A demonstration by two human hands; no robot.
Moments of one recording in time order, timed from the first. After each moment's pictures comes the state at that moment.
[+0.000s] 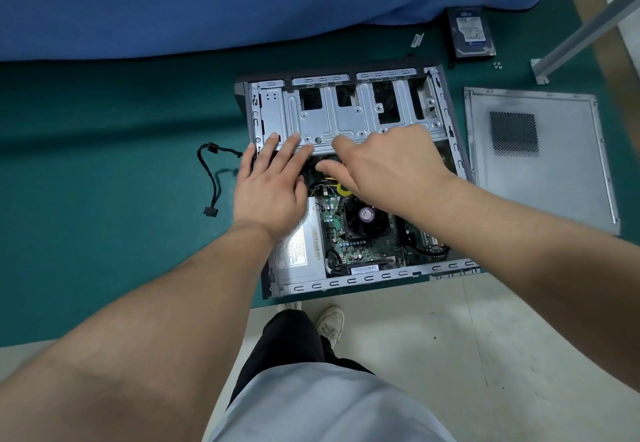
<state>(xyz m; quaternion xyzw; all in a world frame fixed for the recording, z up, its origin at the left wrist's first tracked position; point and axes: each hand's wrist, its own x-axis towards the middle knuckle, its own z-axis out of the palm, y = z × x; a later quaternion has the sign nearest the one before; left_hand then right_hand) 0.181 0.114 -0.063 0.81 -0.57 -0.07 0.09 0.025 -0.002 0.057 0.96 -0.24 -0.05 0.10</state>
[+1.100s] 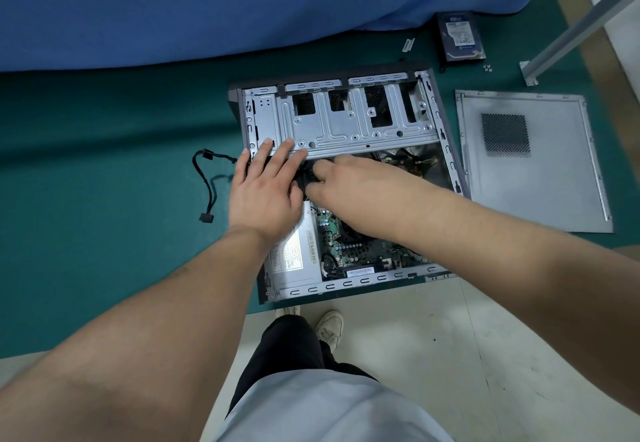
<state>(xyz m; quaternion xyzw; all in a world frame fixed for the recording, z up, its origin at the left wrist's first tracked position) 0.181 0.112 -0.063 0.82 -0.57 -0.07 0.09 0.032 0.016 0.065 0.98 -0.08 -0.18 0.02</state>
